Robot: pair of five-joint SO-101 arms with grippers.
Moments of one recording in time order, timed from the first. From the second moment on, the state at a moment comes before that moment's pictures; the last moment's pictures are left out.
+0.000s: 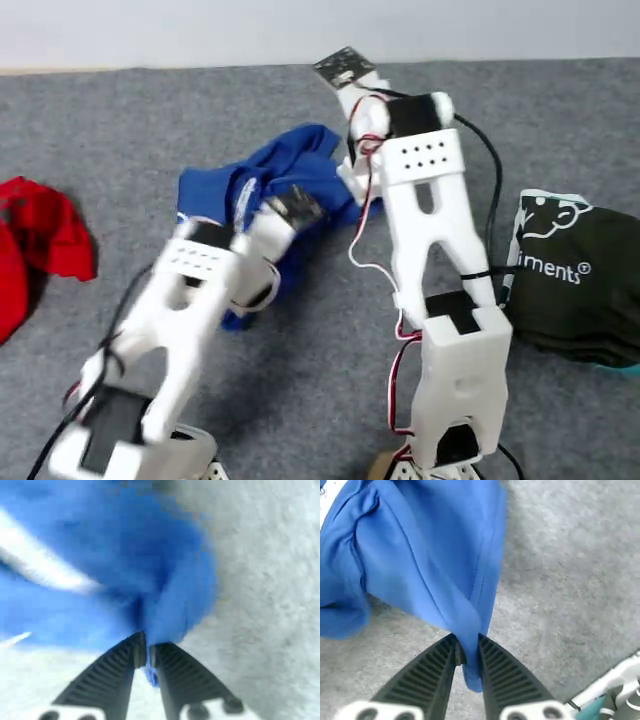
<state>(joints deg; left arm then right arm) 9.3 -10.2 31.3 72.1 -22.4 -14.9 28.5 -47.4 100.7 18.5</state>
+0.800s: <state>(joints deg) -24.7 -41.3 7.3 73.9 -12.5 -5.7 4.7 -47.3 100.7 18.5</state>
